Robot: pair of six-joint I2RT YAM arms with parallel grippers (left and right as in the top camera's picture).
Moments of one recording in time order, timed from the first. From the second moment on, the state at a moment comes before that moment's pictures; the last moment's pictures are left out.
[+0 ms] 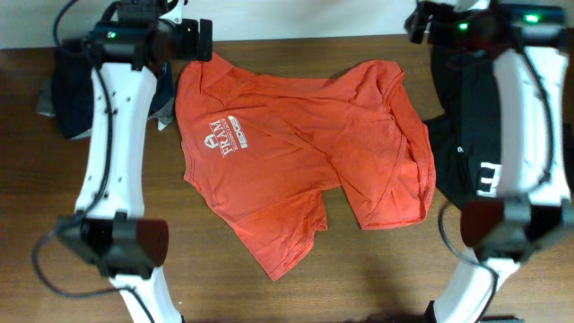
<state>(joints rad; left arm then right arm) -0.12 2.01 2.33 -1.11 -0.02 0.06 -0.10 2.00 2.39 -1.21 -0.31 0.13</state>
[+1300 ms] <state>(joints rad) -0.21 1.63 1.66 -1.31 0.01 -0.20 -0.02 1.44 1.54 -1.40 -0.28 0.11</state>
